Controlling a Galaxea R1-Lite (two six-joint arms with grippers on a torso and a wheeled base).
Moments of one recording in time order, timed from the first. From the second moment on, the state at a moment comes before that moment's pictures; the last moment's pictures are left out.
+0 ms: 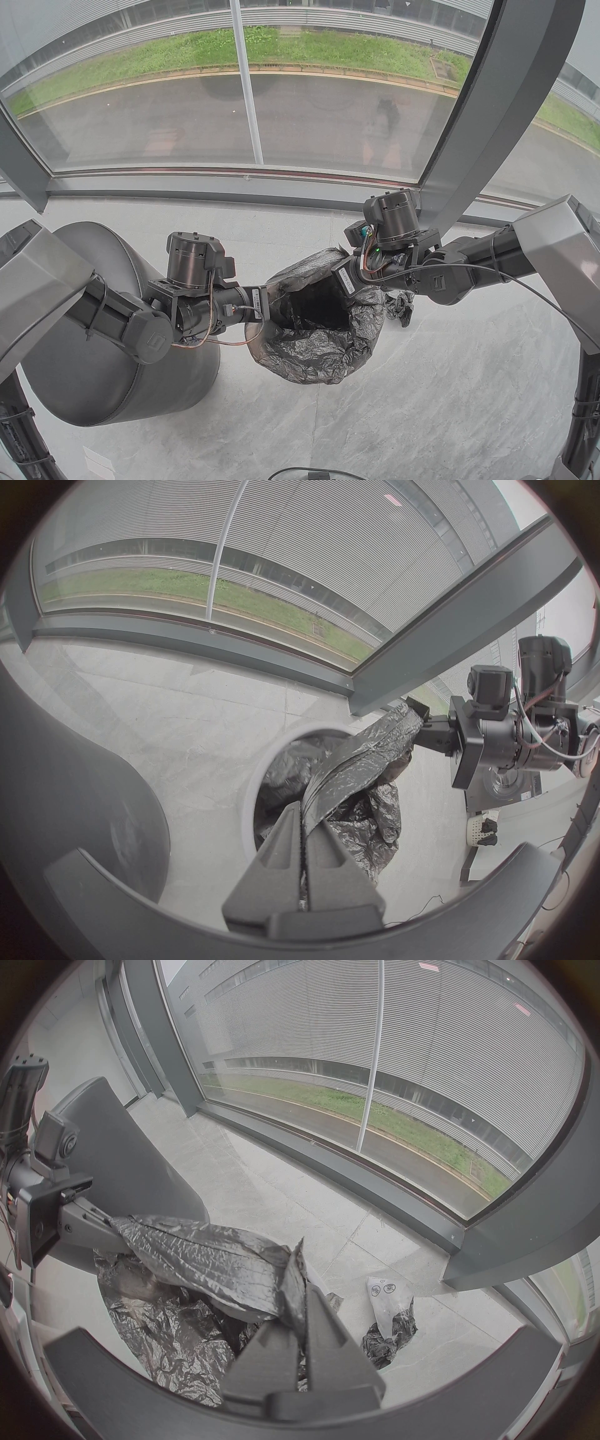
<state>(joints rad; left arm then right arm) -0.48 2.03 -0.98 -0.57 -0.09 -0.33 0.57 2.20 -1.47 -0.22 -0.14 -0.21</state>
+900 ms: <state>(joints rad) -0.42 2.10 -1.05 -0.57 -0.07 -0.26 0.56 2.29 -1.59 -0.22 -0.15 -0.20</state>
